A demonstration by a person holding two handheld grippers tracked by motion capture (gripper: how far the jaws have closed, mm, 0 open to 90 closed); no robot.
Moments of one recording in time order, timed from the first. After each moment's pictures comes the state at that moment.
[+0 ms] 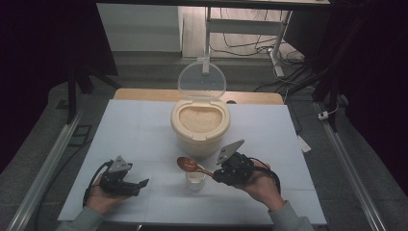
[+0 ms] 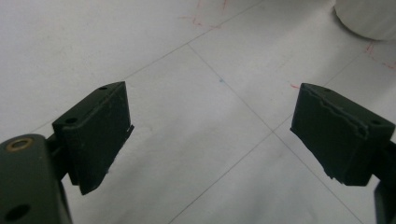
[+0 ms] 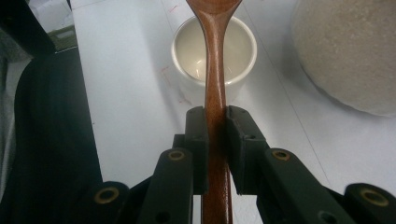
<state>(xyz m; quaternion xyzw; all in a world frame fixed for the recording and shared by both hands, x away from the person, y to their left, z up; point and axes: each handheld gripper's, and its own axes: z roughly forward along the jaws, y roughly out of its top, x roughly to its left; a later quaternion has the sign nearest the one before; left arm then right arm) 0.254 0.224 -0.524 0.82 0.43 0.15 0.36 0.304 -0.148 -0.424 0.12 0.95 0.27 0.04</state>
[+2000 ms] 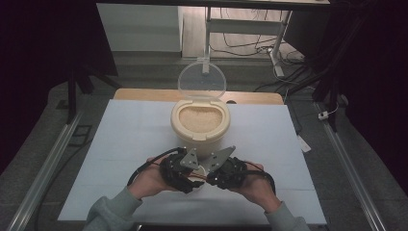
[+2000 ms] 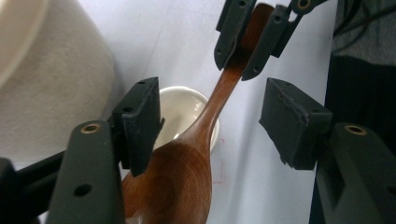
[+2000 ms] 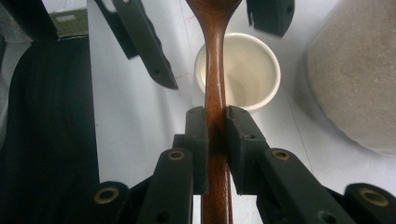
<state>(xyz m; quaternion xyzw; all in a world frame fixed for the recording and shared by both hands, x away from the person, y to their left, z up) 0.277 0.057 -0.424 0.94 0.13 0.08 0.30 0.291 -0.130 -0.425 0.05 0.96 0.27 0.06</state>
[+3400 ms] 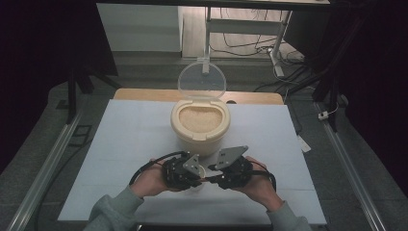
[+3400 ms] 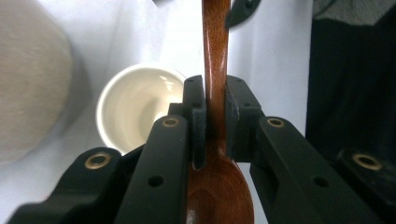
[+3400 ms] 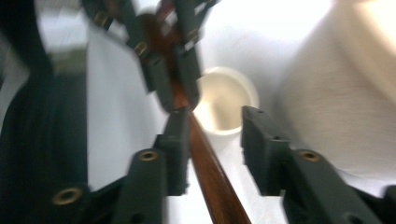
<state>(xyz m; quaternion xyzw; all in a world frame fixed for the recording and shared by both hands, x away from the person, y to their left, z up) 0.281 0.058 -0.435 0.95 0.10 0.05 0.28 0.291 -0.146 -0.415 0.07 0.92 0.36 0.09</state>
